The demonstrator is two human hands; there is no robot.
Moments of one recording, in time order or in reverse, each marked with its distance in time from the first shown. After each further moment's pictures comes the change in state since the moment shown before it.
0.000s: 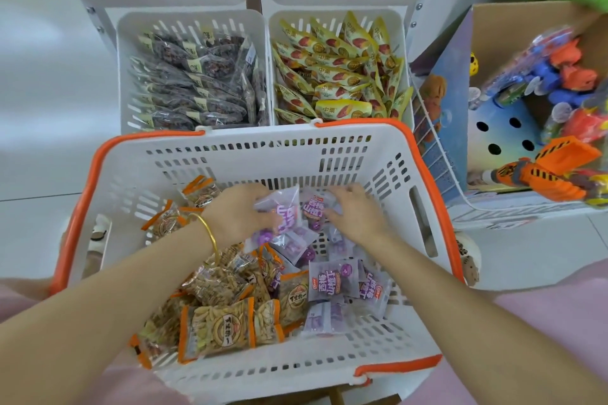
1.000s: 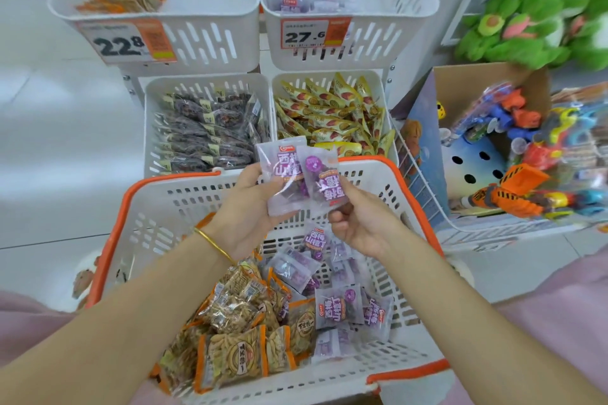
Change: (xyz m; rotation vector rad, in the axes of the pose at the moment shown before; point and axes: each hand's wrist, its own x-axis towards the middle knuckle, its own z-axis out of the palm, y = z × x) left_hand -0.025 0.038 -0.033 -1.271 0.071 0.102; right_hand -0.061 -0.078 -0.090 1.629 -0.072 0.310
